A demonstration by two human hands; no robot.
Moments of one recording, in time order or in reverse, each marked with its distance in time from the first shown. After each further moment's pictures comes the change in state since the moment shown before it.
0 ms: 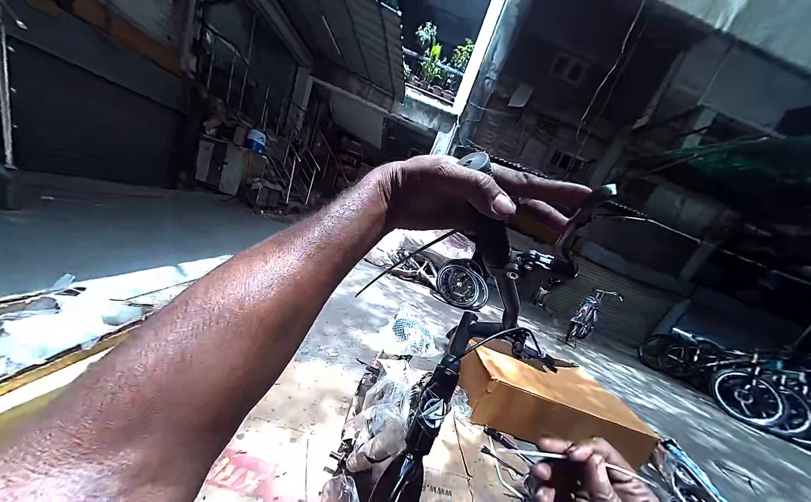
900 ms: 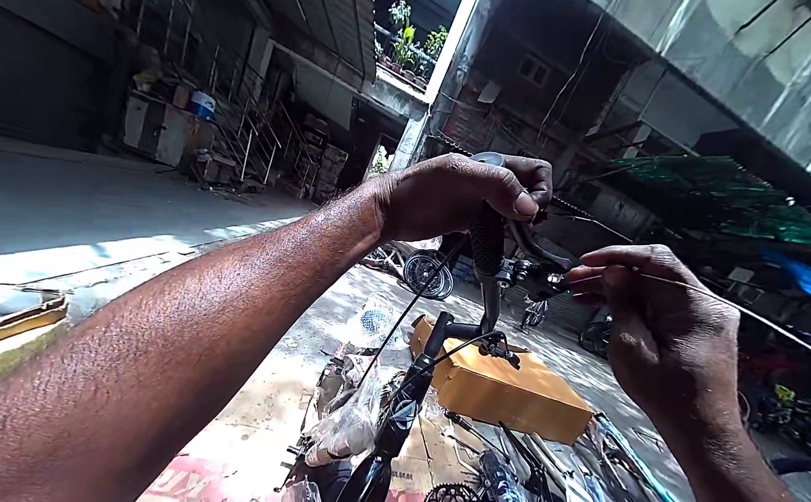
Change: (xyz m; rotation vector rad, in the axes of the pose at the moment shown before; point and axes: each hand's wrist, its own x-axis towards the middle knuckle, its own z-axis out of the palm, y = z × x) left_hand 0.031 -0.027 0.022 -0.044 0.170 0.152; right_hand 0.129 -0.120 0.011 -1.302 0.045 -0.683
